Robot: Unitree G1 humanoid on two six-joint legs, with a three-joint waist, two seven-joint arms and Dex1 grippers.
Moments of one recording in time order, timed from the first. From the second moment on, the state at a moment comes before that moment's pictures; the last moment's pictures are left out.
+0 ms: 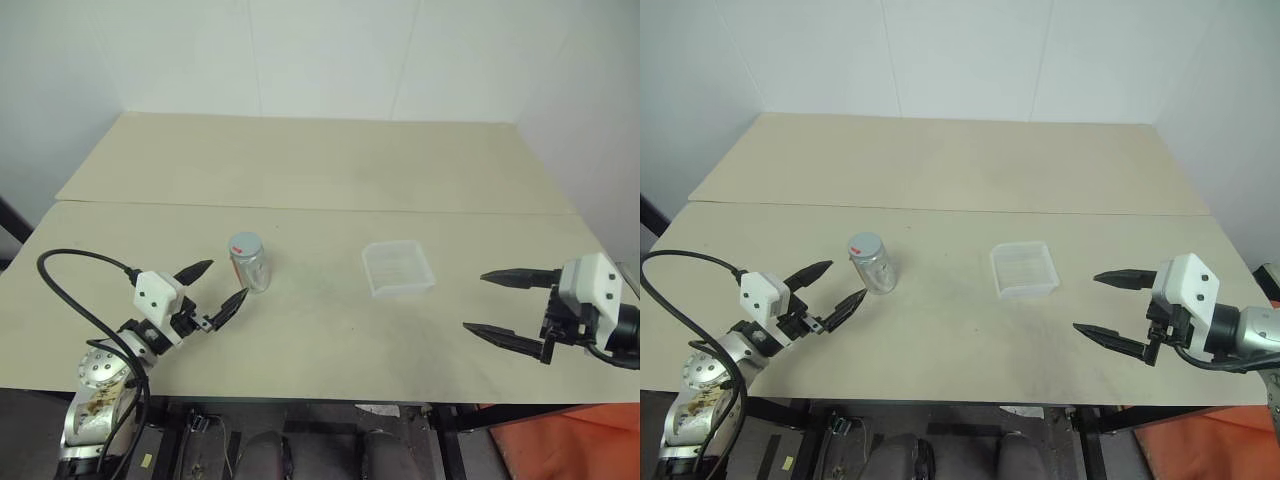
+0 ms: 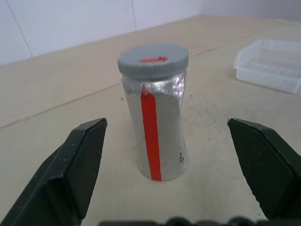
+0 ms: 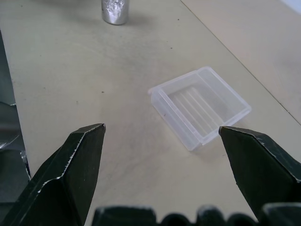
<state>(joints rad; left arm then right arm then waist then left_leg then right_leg) 0.03 0.47 0.23 -0.17 -0.36 0.04 -0.74 0.10 -0.95 -0.45 -0.40 0.54 0.34 1.15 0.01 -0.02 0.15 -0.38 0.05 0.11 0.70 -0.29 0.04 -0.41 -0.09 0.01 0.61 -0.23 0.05</state>
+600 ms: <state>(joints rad) -0.19 0.40 0.15 0.18 -0.32 -0.13 -0.77 0.10 -0.93 -0.41 -0.46 0.56 0.34 1.13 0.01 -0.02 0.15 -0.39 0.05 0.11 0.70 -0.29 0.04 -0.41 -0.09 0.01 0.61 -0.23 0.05</state>
